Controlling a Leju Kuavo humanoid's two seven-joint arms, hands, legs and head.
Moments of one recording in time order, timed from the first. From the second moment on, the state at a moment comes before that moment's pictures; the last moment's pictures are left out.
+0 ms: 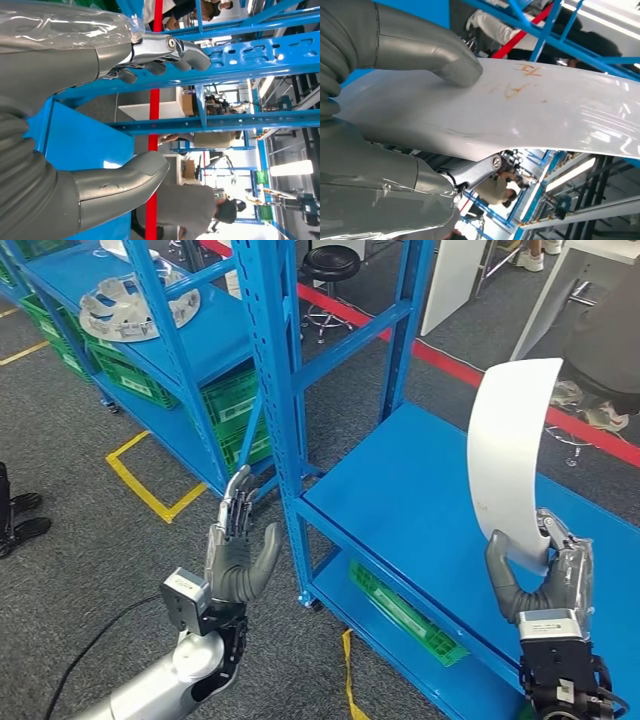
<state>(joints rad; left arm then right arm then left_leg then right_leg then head) -0.11 0.20 -0.59 -1.69 0.15 0.62 -0.57 -0.20 -0.23 0.74 -1.83 0.25 -0.56 -0.22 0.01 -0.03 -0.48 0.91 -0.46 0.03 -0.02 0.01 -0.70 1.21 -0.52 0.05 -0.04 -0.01</state>
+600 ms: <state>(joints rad) -0.11 0.20 -0.59 -1.69 0.15 0.62 -0.57 -0.20 -0.22 0.74 -1.83 0.25 -0.56 -0.22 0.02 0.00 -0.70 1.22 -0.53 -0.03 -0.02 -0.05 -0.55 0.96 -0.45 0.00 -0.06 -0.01</state>
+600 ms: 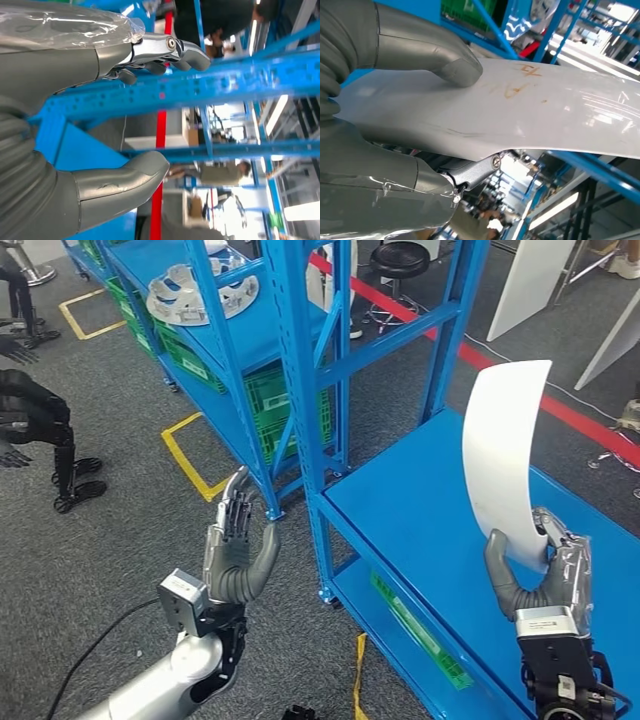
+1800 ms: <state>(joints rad) -0.12 0.19 -0.59 -1.68 0.16 0.62 -0.62 -0.19 -0.20 0.76 -1.82 0.29 -0.54 -0.30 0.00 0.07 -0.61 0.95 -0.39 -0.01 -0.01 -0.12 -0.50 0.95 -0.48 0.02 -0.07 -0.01</state>
